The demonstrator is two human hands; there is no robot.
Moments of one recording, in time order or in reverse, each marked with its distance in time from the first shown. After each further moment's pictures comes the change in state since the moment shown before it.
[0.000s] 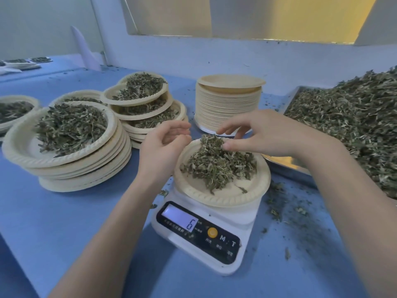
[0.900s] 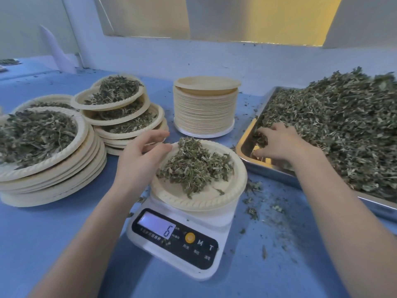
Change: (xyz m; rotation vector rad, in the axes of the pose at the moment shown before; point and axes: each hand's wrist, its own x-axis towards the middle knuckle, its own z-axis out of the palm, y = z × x) left_hand 0.003 -0.013 0.003 0.039 -0.084 -0.070; right_hand 0.009 0.137 0.017 -0.376 0.037 0.630
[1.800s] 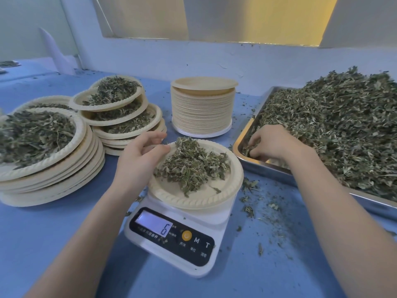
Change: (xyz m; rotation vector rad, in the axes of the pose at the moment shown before) left_hand 0.004 -0.008 0.000 0.041 0.002 0.016; right_hand -0.020 -0.016 -0.012 0.377 -0.015 -0.092
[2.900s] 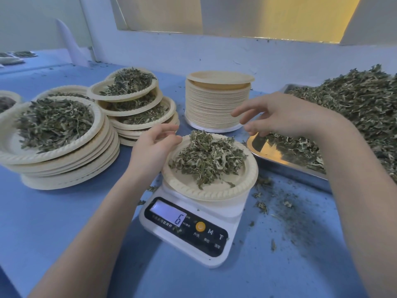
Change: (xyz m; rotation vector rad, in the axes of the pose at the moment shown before) left_hand -0.004 0.012 -0.004 -0.002 -0.030 -0.076; right_hand -0.051 -0.063 -0.048 0.116 -0.112 -0.385
